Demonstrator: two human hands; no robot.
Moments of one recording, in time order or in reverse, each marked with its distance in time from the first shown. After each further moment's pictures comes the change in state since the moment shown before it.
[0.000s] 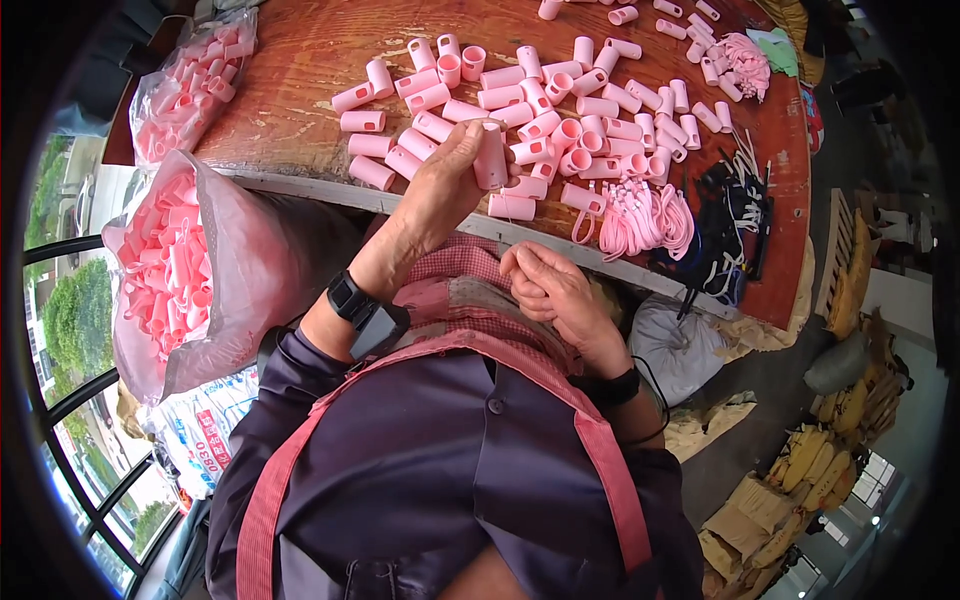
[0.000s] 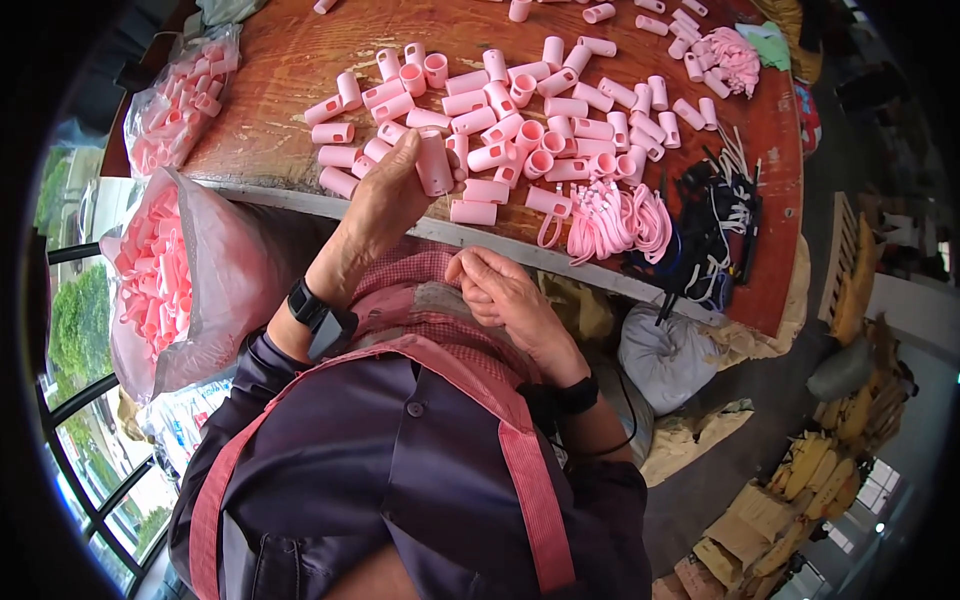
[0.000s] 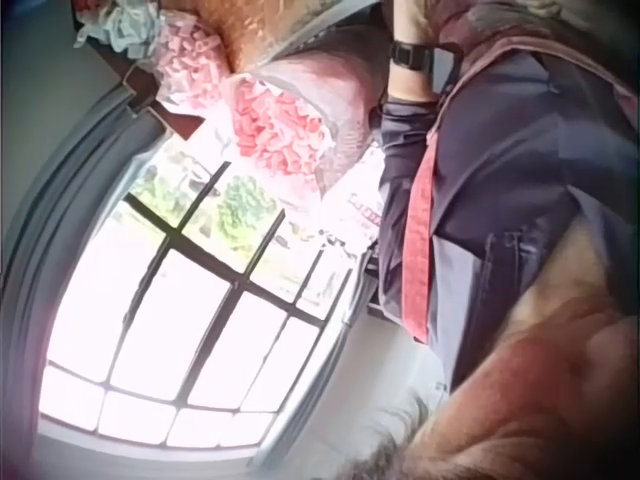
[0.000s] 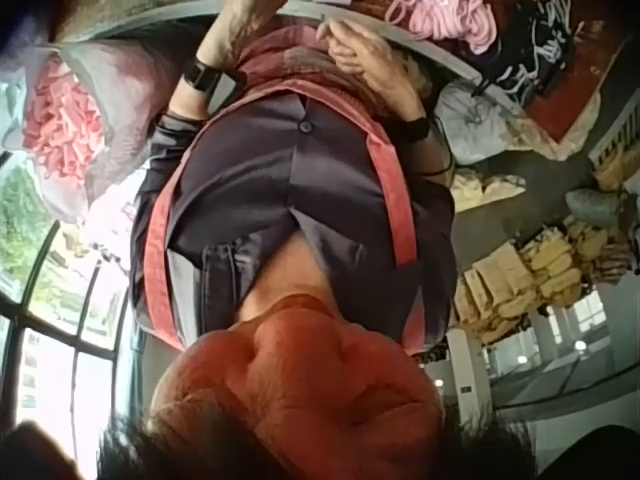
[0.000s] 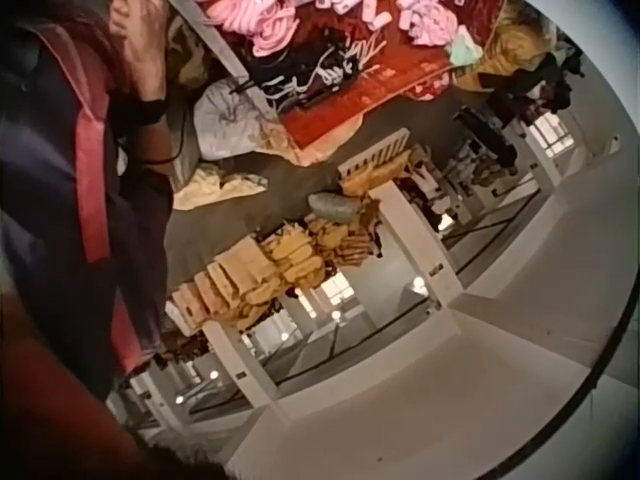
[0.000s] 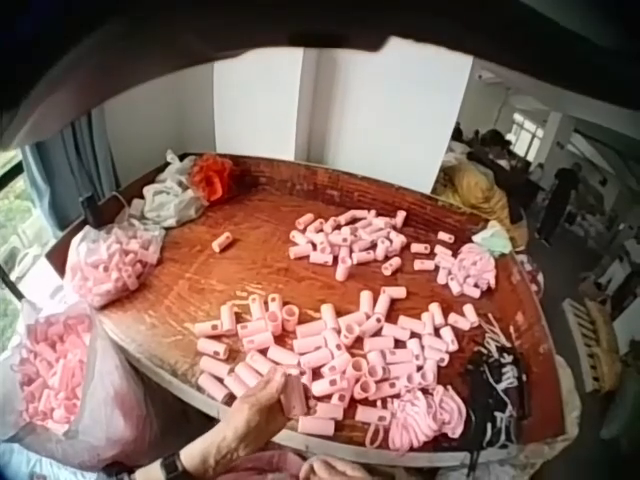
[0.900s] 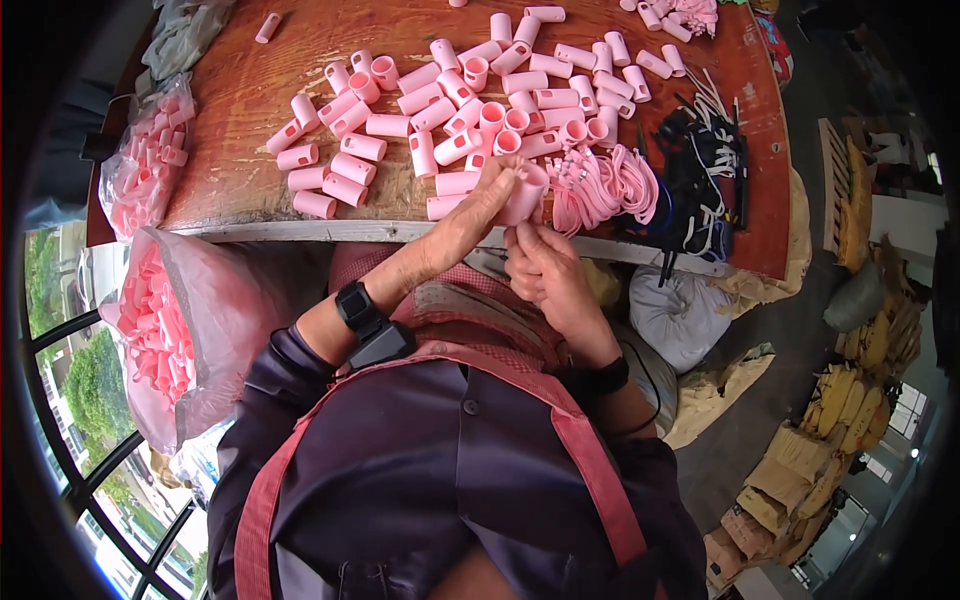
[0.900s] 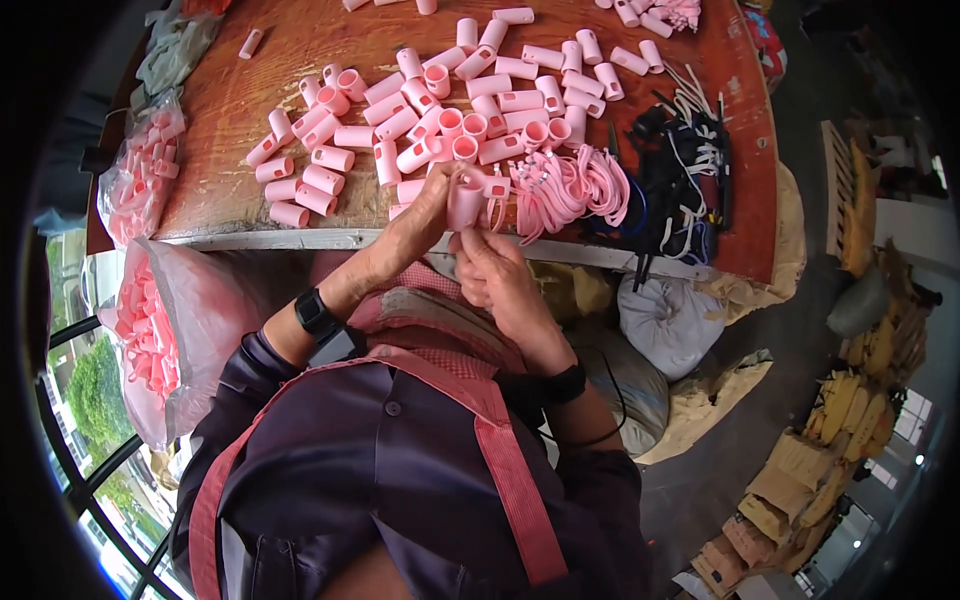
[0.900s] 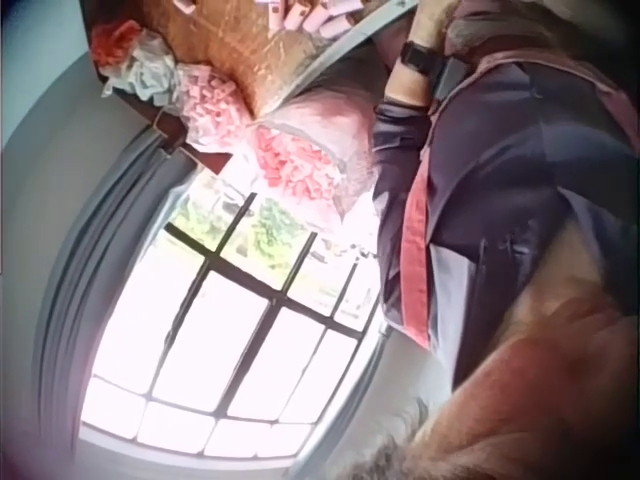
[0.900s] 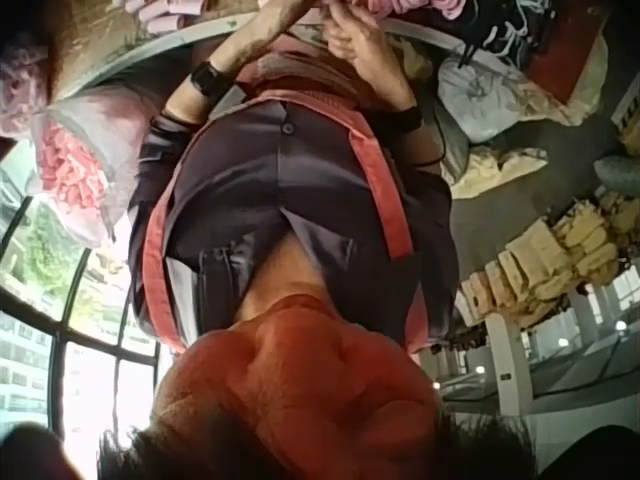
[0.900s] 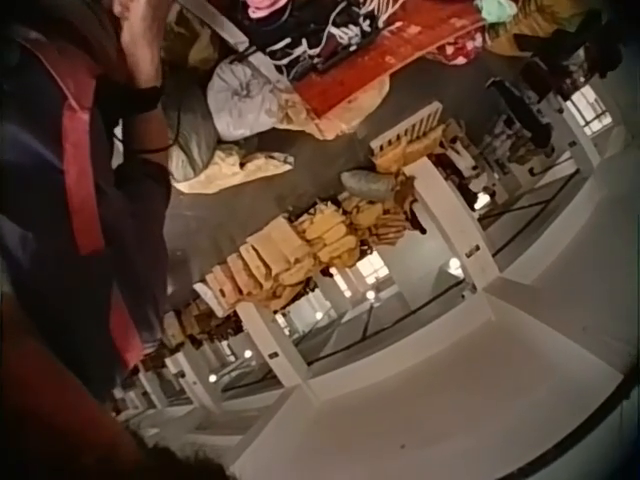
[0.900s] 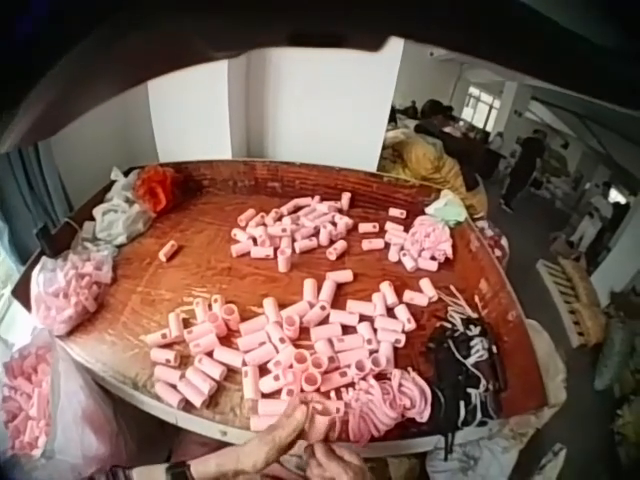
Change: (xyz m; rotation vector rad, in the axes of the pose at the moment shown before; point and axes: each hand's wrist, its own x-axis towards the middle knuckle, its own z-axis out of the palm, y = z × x) left_hand 0.015 -0.065 0.055 0.352 -0.242 -0.244; right_hand -0.021 0.005 -0.045 0.246 0.185 -0.218
